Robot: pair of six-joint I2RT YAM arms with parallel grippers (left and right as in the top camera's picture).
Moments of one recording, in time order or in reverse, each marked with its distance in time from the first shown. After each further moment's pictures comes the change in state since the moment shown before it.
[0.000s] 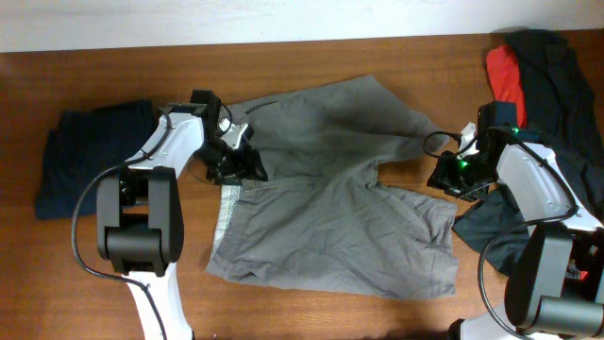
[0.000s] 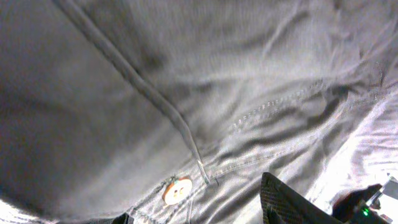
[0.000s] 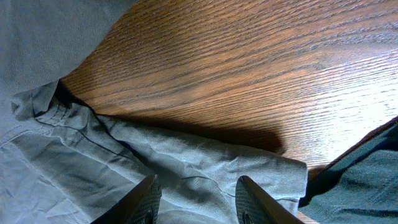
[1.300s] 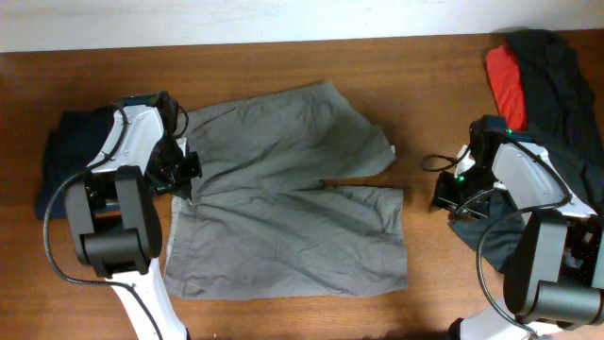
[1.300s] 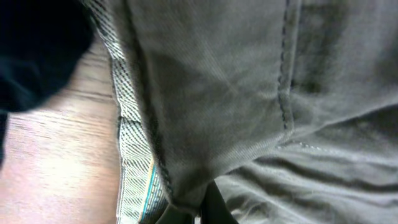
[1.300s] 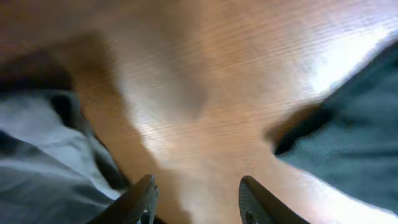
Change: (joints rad) left arm 0.170 0.000 0.089 -0.284 -0.490 -0.201; right arm 0.000 0.053 -0.019 -0.140 0.050 -0.019
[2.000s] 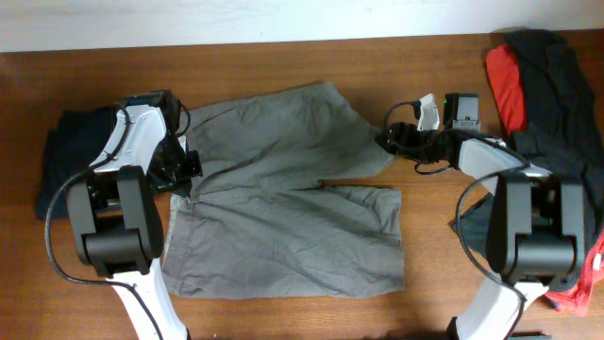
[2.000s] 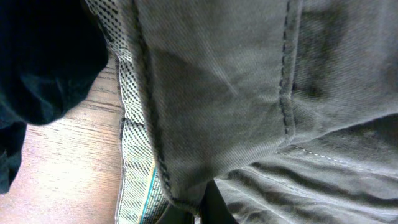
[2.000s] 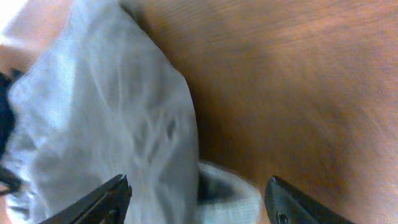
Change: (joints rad) left arm -0.011 0.000 0.000 0.021 -0.035 -0.018; right arm 0.107 0.229 -0.006 0.899 -0.451 0.087
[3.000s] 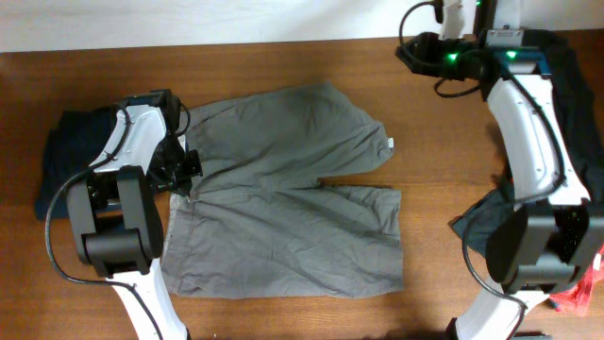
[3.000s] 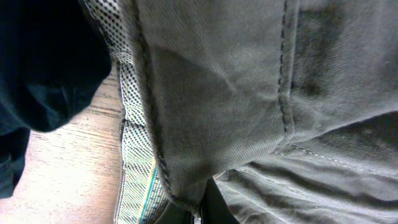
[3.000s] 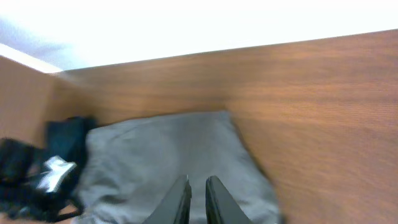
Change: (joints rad) left arm 0.000 0.000 0.000 0.012 -0.004 0.000; right arm 0.029 -0.070 0.713 -0.598 0.096 -0.109
